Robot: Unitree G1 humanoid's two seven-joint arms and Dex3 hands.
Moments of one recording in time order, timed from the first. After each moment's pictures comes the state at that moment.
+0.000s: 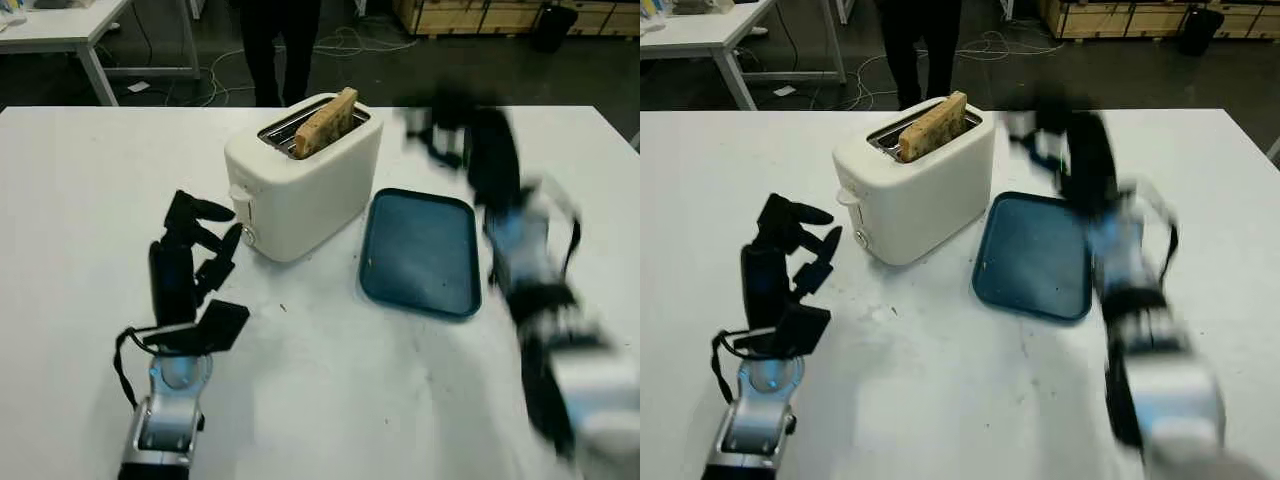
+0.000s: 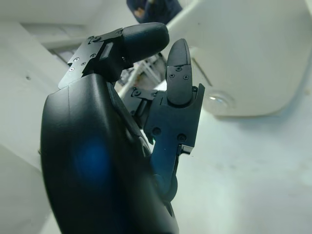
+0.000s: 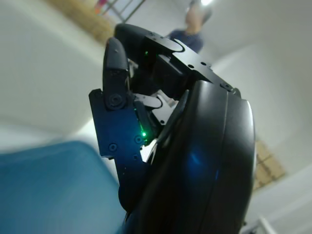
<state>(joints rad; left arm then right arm) -0.05 0.08 0.02 -0.08 0.39 -0.29 0.32 -0.45 -0.32 -0.02 0.68 -0.07 -0.70 0.06</state>
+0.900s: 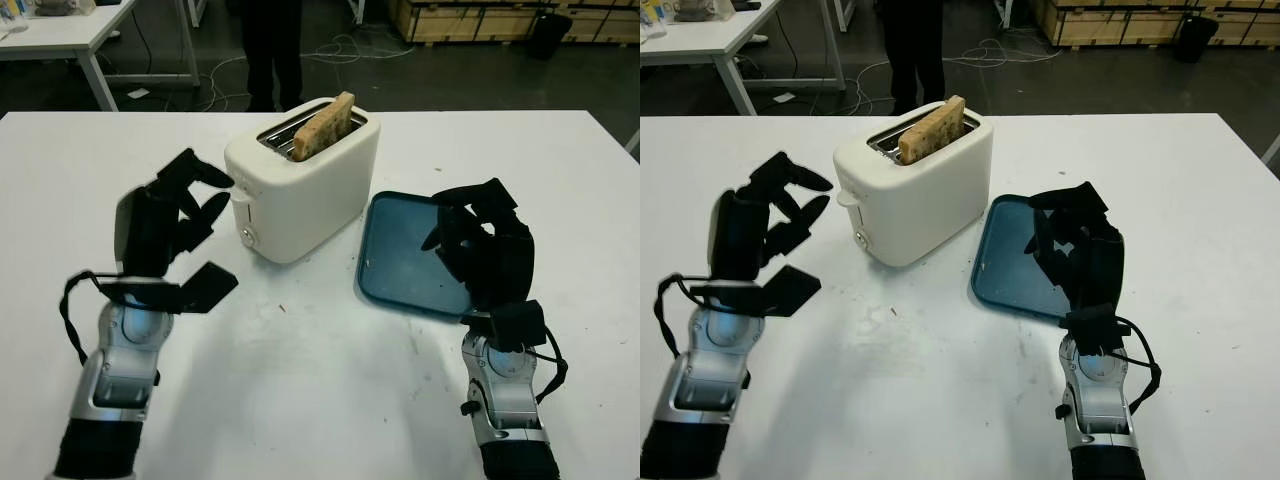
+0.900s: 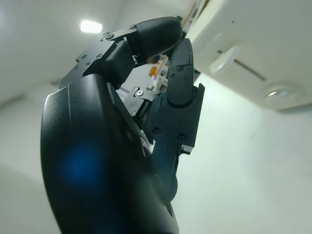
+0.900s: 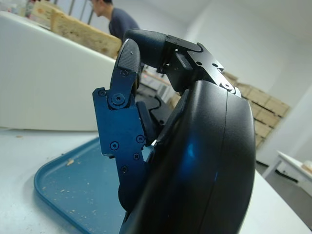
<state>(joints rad) -0.22 0.34 0.03 -0.06 0.52 -0.20 0.17 -0.09 -0.06 -0.06 0.09 0.00 -0.46 -0.03</state>
